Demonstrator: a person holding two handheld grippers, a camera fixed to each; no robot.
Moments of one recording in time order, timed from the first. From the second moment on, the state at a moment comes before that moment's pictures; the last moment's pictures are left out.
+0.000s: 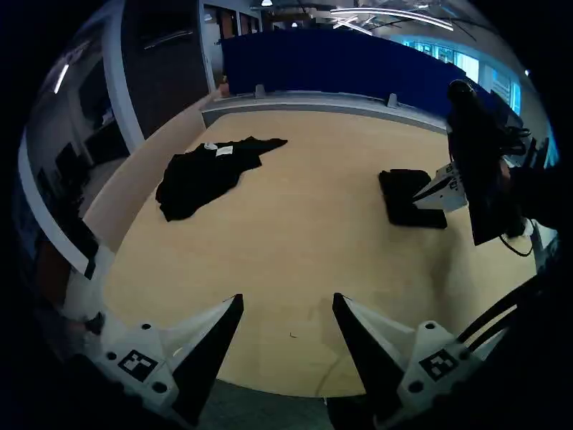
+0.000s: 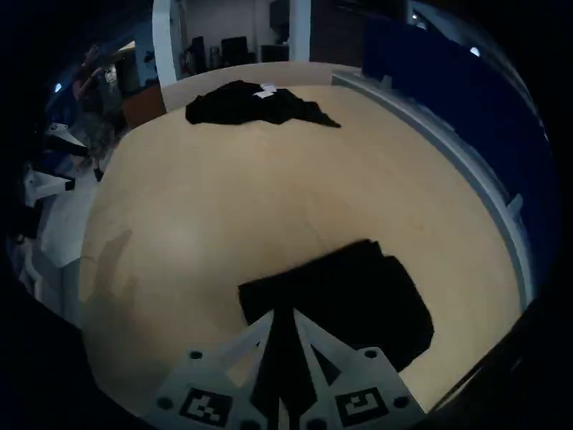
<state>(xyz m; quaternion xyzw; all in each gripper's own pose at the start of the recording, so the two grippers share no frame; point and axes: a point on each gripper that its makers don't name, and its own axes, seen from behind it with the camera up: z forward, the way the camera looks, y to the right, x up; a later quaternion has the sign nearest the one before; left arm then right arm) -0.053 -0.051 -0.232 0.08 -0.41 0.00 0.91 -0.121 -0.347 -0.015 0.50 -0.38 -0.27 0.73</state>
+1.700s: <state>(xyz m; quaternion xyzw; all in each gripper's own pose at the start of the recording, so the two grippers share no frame) -0.054 -0.034 -0.224 0.06 -0.41 0.02 0.91 -0.114 -0.248 -0.037 0.43 -0.40 -0.23 0.78</state>
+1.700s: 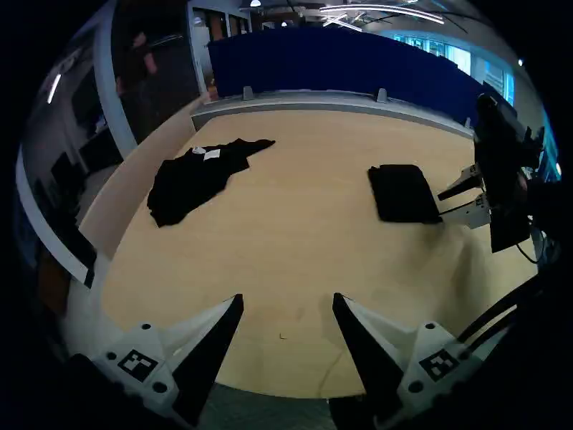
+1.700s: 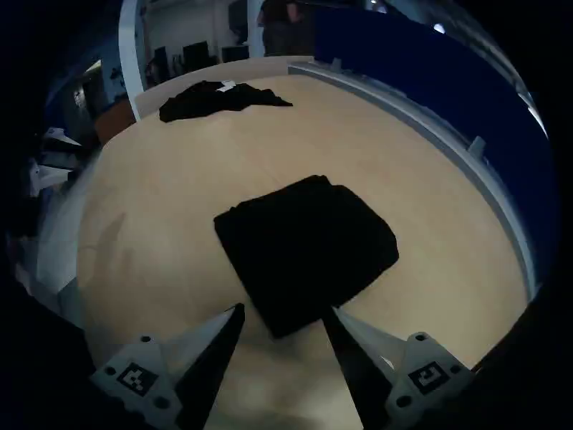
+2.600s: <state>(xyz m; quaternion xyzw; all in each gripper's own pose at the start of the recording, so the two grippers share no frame) -0.055 -0.029 -0.221 0.06 -0.41 0.02 0.91 -0.139 -0.241 -0.051 0.41 -0.43 -0.22 0.78</state>
